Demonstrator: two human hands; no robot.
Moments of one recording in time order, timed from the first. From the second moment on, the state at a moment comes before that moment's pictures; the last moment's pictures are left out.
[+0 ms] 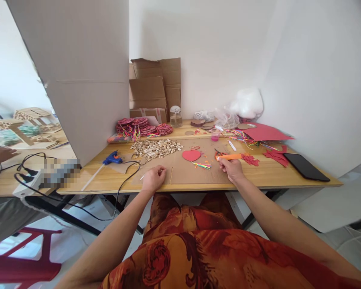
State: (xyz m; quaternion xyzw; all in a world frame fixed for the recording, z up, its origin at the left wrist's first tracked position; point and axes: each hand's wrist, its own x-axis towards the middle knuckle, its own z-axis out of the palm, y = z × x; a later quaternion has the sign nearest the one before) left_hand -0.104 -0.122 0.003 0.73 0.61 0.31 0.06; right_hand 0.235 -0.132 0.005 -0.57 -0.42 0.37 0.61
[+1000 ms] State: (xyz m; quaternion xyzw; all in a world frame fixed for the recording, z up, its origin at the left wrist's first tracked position) left_hand -0.102 -0.124 0.007 0.72 0.62 0.30 0.07; right_hand 0.205 -0.149 0.039 -0.45 -0.44 0.56 0.54
